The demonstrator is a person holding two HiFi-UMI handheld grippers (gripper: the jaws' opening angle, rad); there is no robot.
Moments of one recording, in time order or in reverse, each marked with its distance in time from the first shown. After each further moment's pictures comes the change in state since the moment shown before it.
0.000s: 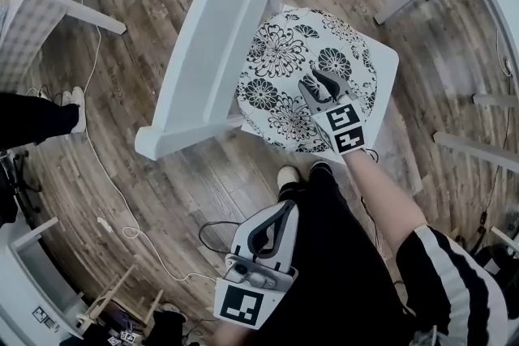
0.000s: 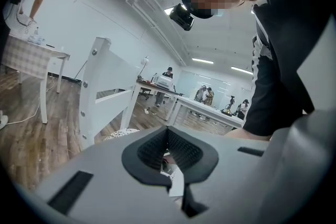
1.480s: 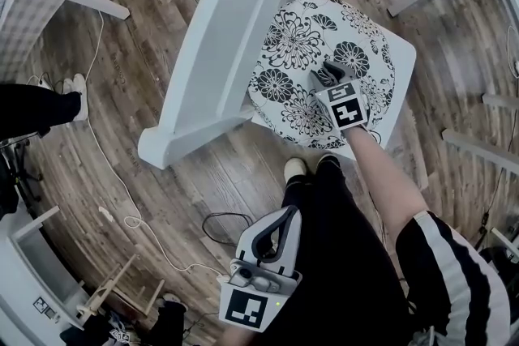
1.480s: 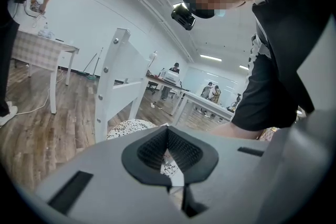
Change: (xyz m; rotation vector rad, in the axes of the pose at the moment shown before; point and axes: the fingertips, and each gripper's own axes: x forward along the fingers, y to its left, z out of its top) left arm -0.014 0.024 -0.024 -0.060 0.055 0.065; right arm 0.061 -0.013 -0.064 0.022 0.242 -0.037
